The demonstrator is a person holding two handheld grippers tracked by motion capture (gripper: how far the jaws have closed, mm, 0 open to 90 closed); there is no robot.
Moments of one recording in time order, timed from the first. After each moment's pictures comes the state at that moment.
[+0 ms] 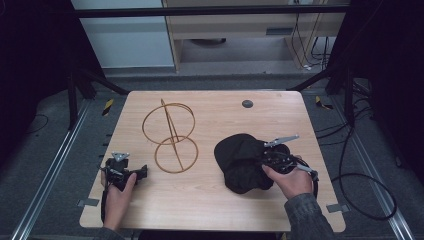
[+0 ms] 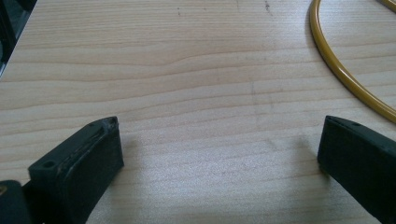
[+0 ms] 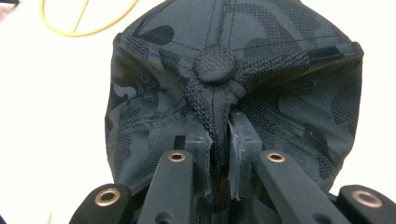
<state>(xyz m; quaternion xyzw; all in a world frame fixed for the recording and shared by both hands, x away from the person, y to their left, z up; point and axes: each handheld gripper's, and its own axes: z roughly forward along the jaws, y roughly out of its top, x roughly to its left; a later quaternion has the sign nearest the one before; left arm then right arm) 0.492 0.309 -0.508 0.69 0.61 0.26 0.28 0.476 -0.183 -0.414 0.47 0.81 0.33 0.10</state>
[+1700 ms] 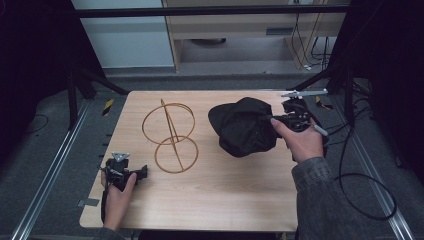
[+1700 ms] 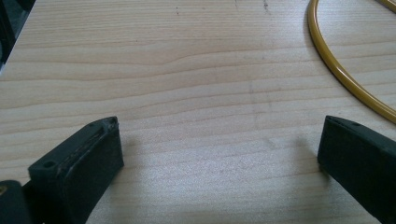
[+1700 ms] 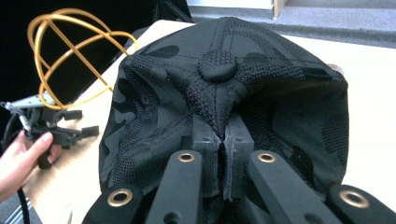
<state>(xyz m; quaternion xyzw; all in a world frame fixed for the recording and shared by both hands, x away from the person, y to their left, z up) 0.491 0.308 -0.508 0.69 0.61 0.26 0.28 0.513 -0.196 -0.293 0.48 0.74 0.46 0.10</state>
